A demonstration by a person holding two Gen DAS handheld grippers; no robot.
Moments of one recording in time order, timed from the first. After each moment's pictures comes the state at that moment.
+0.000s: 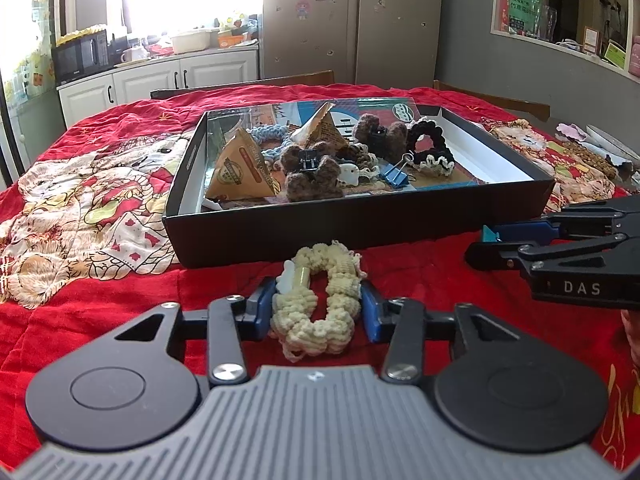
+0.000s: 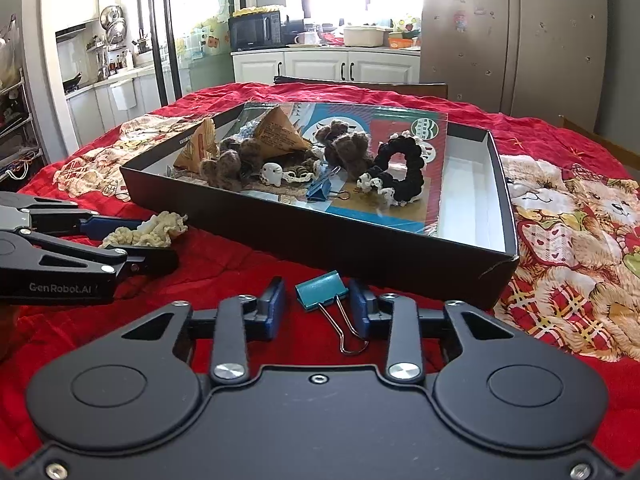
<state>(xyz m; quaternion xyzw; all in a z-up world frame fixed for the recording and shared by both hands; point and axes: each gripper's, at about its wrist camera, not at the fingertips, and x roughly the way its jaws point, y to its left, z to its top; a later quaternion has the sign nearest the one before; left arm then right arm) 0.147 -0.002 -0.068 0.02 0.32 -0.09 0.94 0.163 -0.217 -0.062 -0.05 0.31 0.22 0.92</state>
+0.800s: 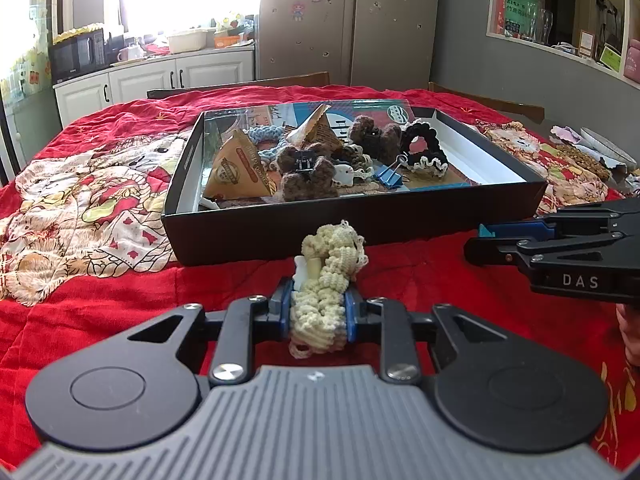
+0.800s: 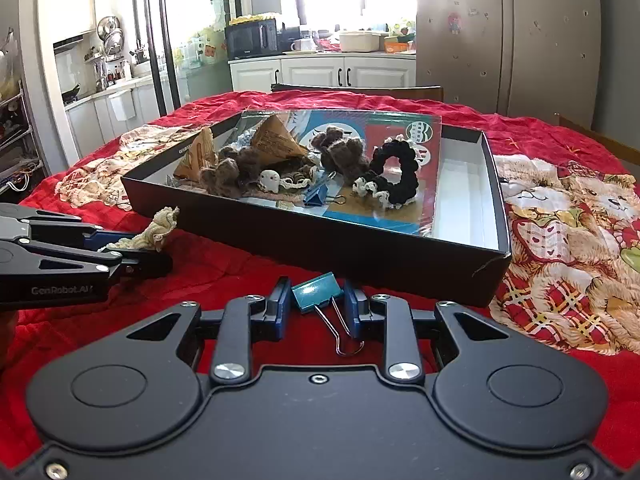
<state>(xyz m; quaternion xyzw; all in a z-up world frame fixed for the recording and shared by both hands) 0.144 -0.001 -0.066 0.01 0.32 -0.09 0.94 0.160 -0.221 -0.059 -0.04 0.30 0.22 0.93</state>
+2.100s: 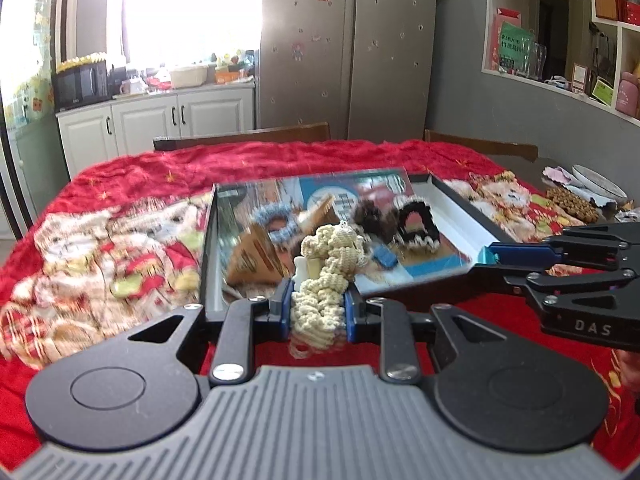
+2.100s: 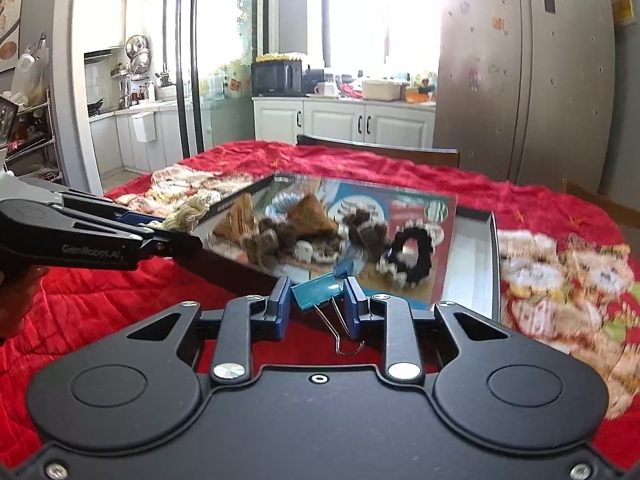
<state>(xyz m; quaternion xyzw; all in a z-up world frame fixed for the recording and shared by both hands) 0.149 0.012 -0.003 0.01 0.27 -0.10 0.96 0.138 -0.211 -0.002 -0.06 0.23 0.25 0.94</state>
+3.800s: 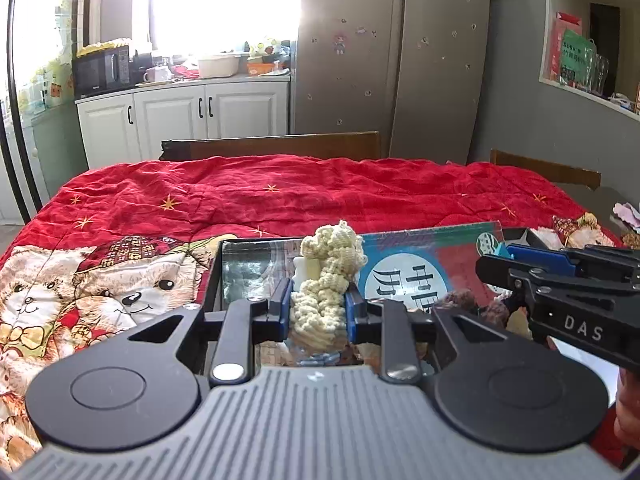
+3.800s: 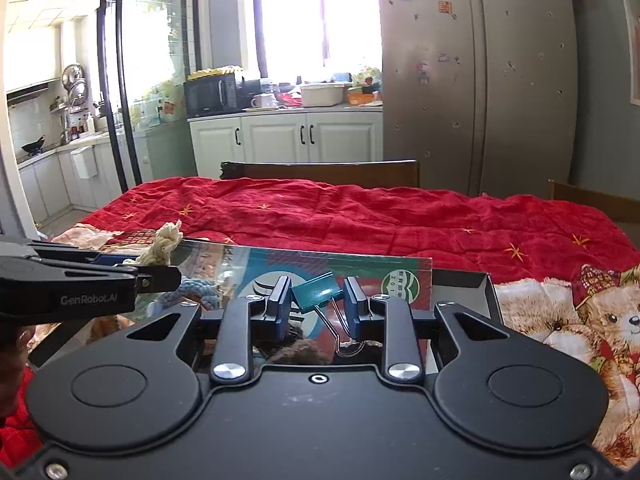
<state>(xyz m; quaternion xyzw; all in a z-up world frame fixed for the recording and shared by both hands) 0.297 0.010 -0.022 -0.01 0.28 -0.05 0.96 0.310 -0.187 -0.022 -0.01 0.24 0.16 0.96</state>
